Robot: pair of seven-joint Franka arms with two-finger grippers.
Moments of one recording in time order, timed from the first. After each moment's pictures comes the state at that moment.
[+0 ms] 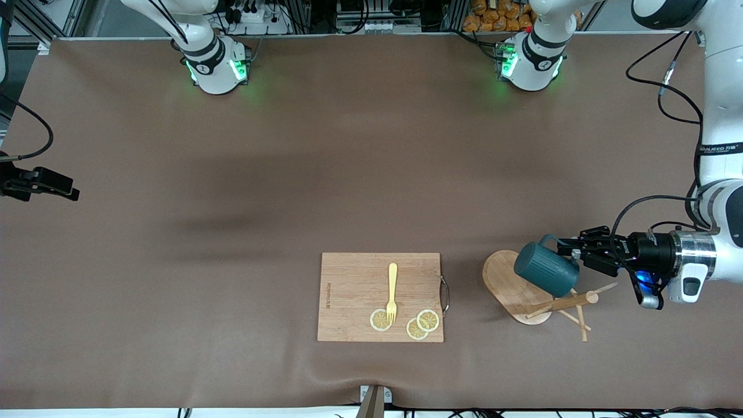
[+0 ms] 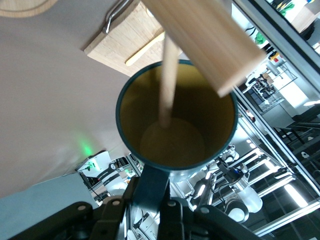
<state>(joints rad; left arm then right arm) 0.37 0.74 -0.28 -1.28 -1.00 1.50 -0.44 -0.09 0.17 -0.03 -1.48 0.02 1.60 -0.12</state>
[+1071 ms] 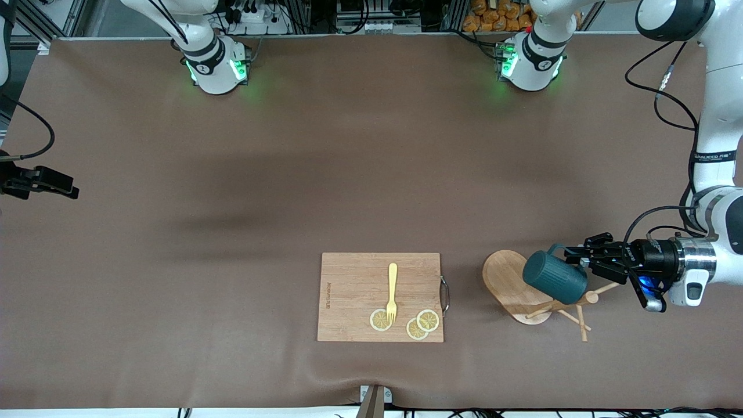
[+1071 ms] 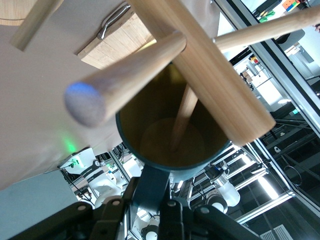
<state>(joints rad) 0.41 0.80 -0.28 -1.28 -1.05 1.49 -0.43 -0.09 0.17 -0.03 -1.48 -0.01 1.60 -0.12</state>
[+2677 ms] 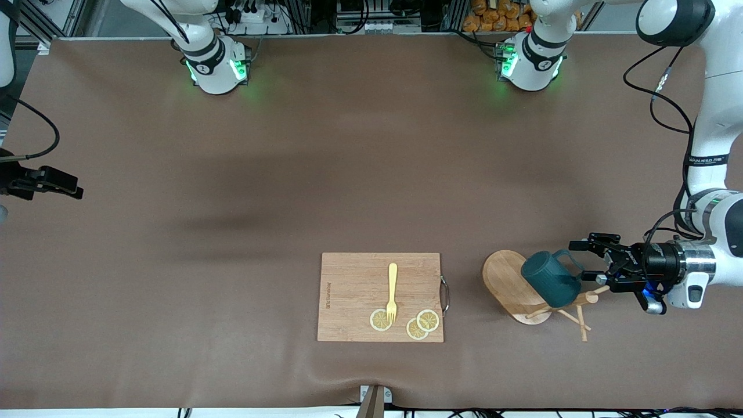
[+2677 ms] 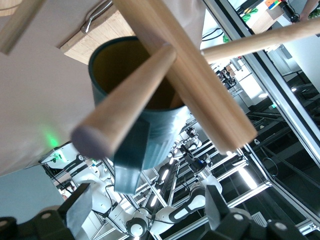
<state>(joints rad) 0.42 0.82 -0.28 -1.27 -1.12 1.49 -0.43 -0.08 0.17 -0.03 -1.48 -0.01 1.60 -0.12</state>
